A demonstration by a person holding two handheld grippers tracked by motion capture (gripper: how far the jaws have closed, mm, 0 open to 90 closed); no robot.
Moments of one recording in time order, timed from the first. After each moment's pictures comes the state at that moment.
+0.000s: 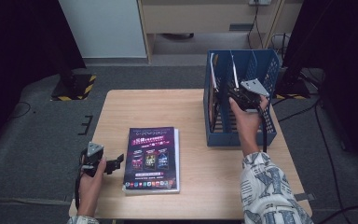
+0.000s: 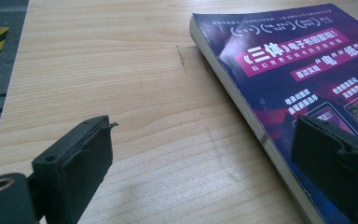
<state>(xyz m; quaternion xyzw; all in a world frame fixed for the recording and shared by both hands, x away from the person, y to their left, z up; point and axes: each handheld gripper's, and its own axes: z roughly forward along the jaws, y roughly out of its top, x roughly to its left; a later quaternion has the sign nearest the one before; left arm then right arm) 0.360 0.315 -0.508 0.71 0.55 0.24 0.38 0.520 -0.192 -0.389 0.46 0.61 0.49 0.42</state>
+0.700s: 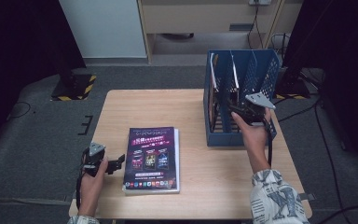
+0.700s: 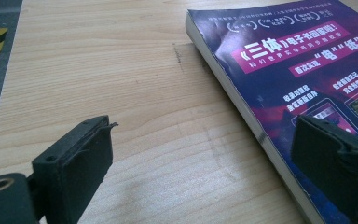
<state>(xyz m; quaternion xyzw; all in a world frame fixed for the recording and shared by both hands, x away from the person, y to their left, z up) 0.362 0.311 -0.509 0.72 0.54 0.24 0.37 0.483 -0.206 -0.411 0.47 0.63 0.49 0.38</state>
